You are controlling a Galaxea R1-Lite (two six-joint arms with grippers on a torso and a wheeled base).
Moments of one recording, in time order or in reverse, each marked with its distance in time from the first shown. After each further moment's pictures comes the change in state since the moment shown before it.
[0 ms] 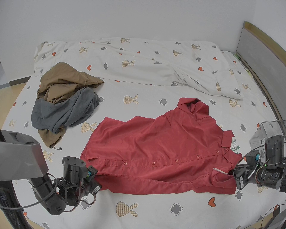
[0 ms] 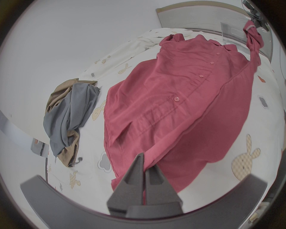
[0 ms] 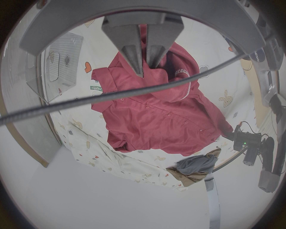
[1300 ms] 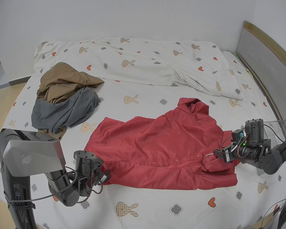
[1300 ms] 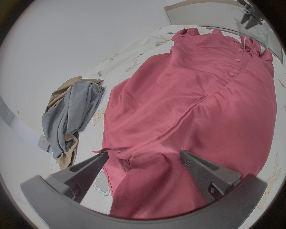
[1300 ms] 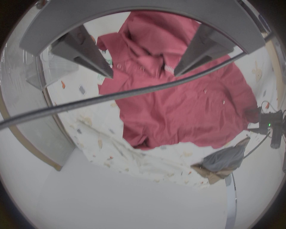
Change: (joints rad) left arm 0.029 0.180 -0.210 -0.038 0.065 0.003; right arm -0.122 0.380 -0.235 -0.231 -0.049 0.010
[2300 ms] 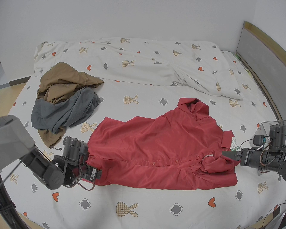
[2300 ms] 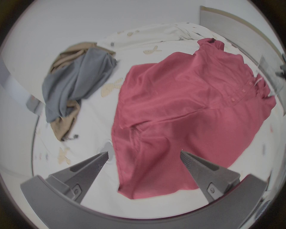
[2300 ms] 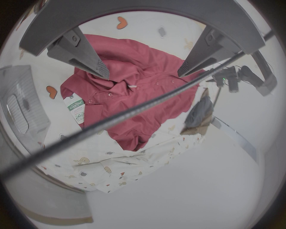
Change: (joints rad) left arm 0.066 -0.257 -0.097 0.594 -0.103 -0.351; right arm -0.169 -0.237 0.174 0.055 0.518 0.506
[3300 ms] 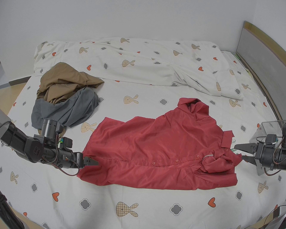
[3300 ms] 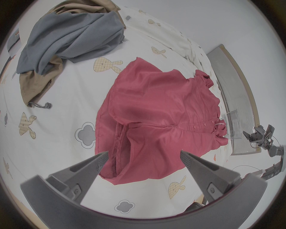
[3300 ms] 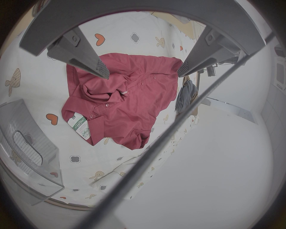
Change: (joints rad) left arm 0.254 -0.098 -0.205 0.442 -0.665 -0.225; right arm -0.155 -0.142 -0.008 0.140 0.239 0.255
